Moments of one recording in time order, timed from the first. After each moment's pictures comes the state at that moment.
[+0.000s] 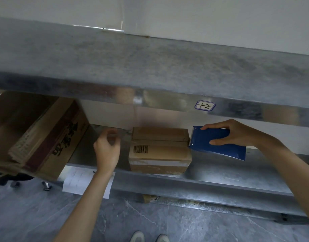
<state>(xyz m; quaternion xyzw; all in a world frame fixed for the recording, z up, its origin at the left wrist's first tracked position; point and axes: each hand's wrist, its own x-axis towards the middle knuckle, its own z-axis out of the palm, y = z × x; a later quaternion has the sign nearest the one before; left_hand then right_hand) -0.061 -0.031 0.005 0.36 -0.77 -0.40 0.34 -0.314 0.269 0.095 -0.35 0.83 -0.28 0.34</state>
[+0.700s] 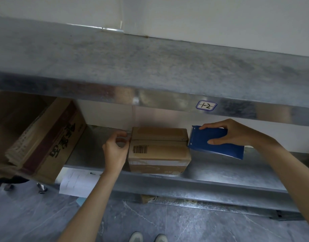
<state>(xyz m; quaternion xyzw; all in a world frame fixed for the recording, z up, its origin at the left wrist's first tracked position) -0.075 -0.025 -0.021 0.30 -0.79 -0.43 0.33 -0.313 0.271 0.092 -0.35 0.83 -0.28 0.32</state>
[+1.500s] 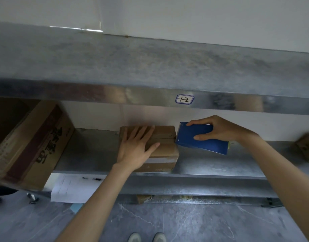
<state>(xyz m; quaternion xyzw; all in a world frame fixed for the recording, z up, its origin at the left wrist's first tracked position) -0.120 0.023 -0.003 0.09 -0.99 -0.08 0.01 -0.298 0.276 0.095 -0.35 0.84 -0.29 0.30</state>
